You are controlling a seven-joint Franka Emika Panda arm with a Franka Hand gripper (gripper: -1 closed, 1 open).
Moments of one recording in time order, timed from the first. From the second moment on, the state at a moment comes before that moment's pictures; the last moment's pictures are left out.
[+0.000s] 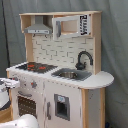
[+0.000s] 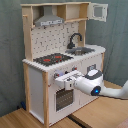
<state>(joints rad) -0.85 -1.47 1.55 -2.12 -0.42 2.93 -0.53</state>
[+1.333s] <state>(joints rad) -0.93 -1.47 1.57 -2.02 -0.40 2.94 -0.43</state>
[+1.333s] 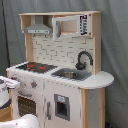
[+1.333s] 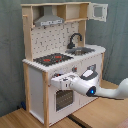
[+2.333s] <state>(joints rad) -0.93 -1.47 1.58 -2.02 -0.26 2.93 -0.12</state>
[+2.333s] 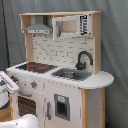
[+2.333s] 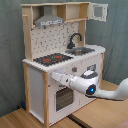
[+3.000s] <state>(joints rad) -0.93 -1.47 1.58 -2.03 -0.23 2.93 0.12</state>
